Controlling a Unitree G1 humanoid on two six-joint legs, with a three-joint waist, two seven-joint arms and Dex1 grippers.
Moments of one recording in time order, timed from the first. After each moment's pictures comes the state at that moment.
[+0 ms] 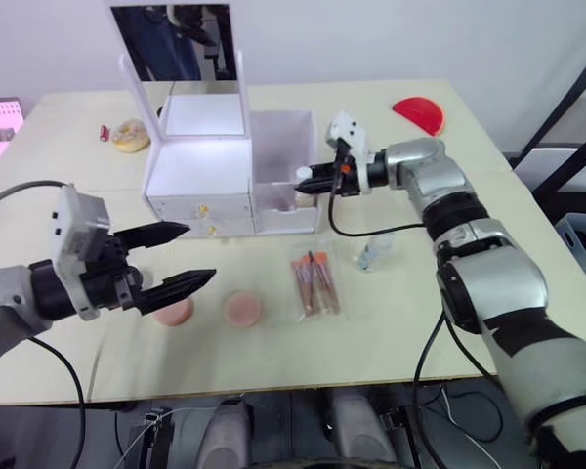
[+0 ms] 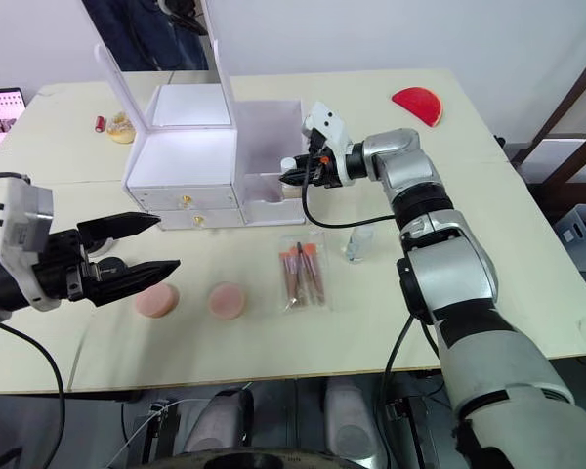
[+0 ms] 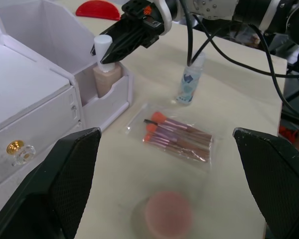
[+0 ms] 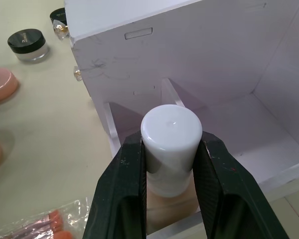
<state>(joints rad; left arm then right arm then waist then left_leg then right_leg) 0.03 0.96 0.55 -0.65 -1.08 0.80 -0.78 -1.27 -0.34 0.19 1.11 0.08 0.10 1.23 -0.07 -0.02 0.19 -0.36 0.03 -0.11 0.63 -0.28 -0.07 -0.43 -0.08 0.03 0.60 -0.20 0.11</state>
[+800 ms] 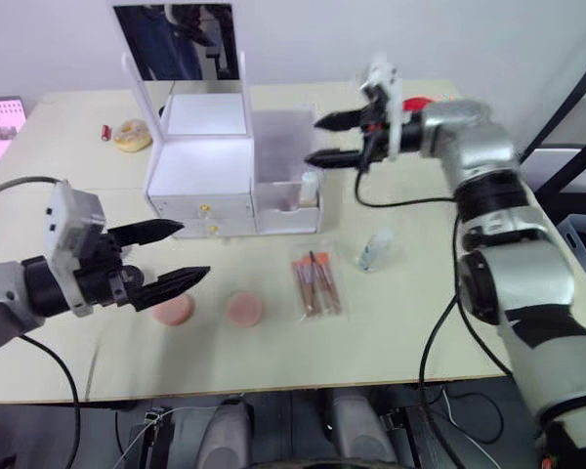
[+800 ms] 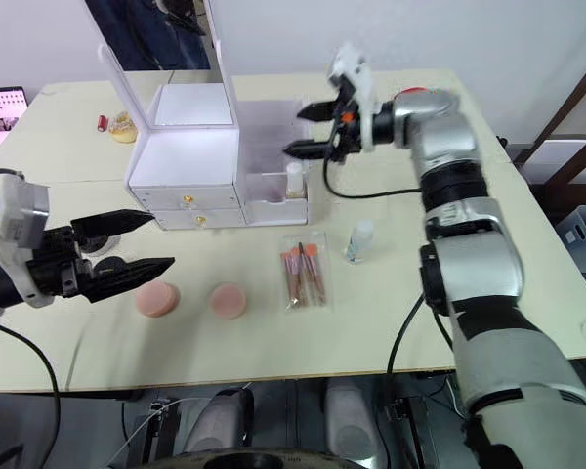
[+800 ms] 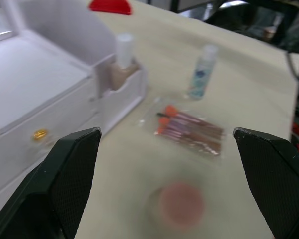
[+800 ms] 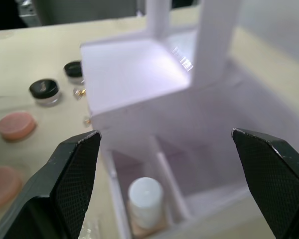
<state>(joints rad) 0.08 1.00 0.62 -0.56 -1.01 0.79 -0.84 -1.25 -0.55 0.02 0.68 0.18 0.39 1.32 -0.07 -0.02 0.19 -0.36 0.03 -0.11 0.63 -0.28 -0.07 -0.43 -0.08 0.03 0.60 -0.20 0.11</state>
